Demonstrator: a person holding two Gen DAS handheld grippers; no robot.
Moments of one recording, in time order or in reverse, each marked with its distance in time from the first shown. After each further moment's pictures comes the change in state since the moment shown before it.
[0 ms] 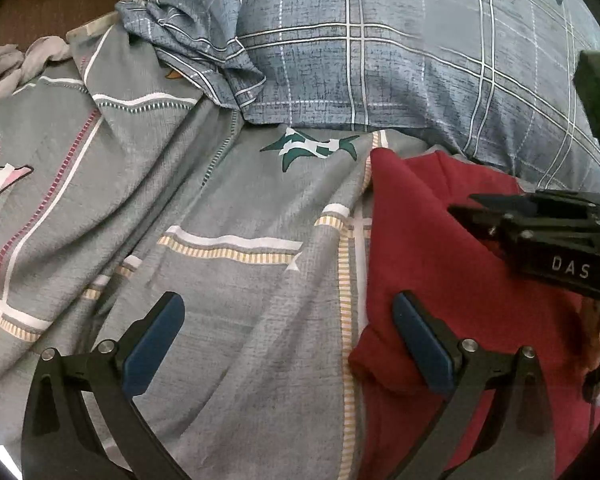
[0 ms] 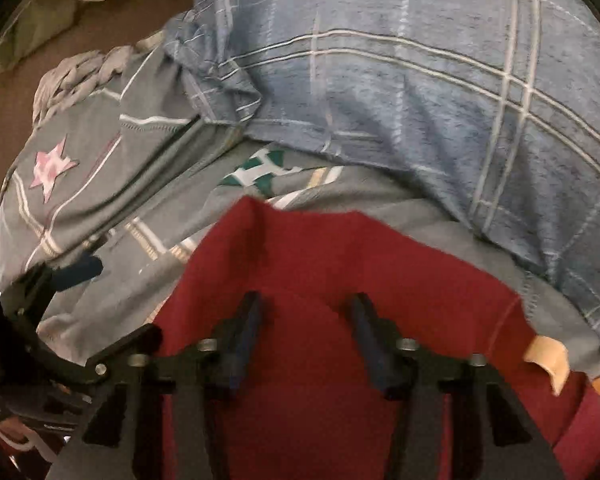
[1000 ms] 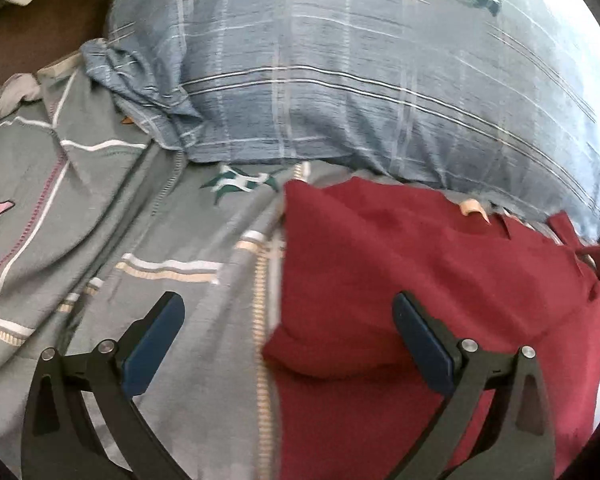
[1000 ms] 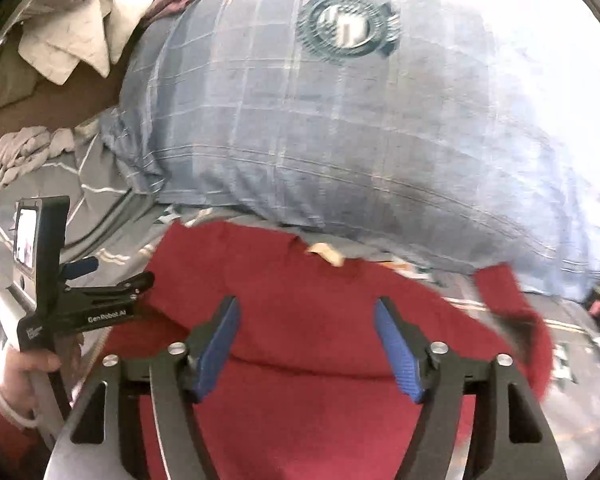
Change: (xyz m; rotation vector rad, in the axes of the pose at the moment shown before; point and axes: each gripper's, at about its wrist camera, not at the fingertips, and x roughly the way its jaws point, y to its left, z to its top) left arm -0.038 -0.032 -0.006 0.071 -0.102 -0.154; right arm -0.203 0.040 -0.108 0.218 -0.252 -0.525
